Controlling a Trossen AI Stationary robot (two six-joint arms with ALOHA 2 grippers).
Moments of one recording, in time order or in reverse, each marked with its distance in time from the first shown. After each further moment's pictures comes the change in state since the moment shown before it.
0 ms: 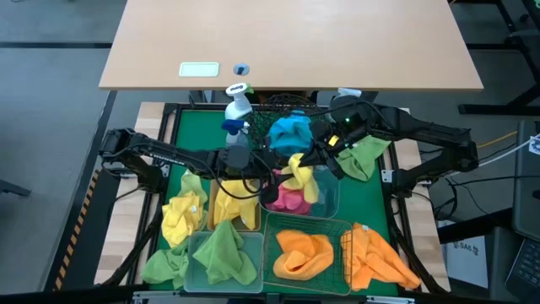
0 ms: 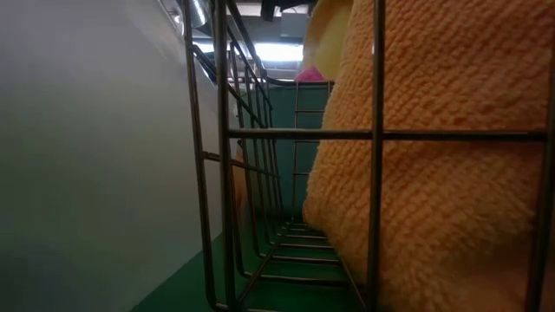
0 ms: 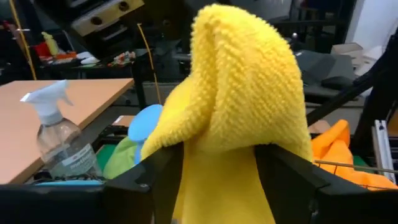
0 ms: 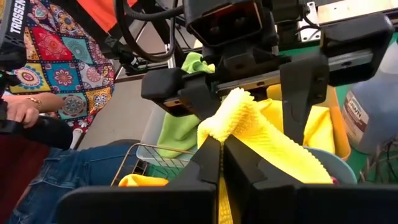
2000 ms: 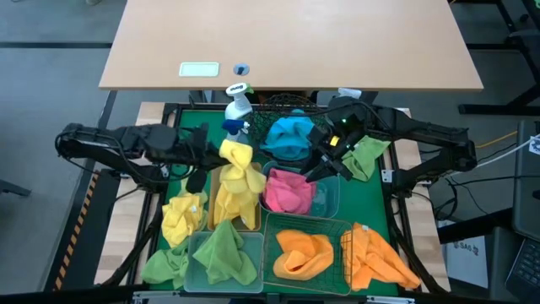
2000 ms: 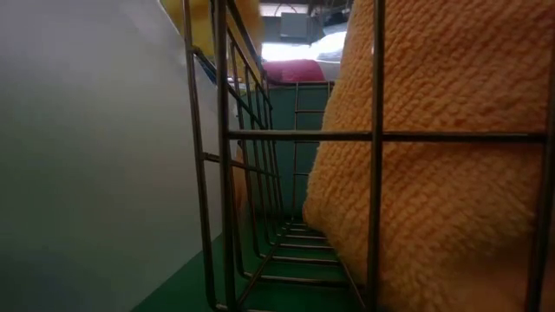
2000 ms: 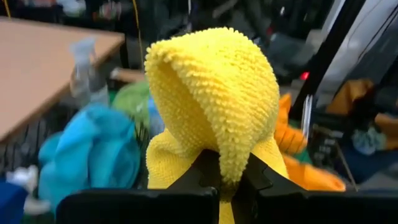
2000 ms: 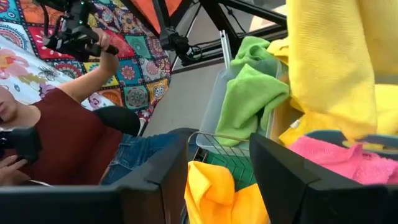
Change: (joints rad) left arm -0.066 -0.595 0.001 -0.772 0.038 -0.226; right arm 0.001 0.017 0.000 0.003 -0.244 0.110
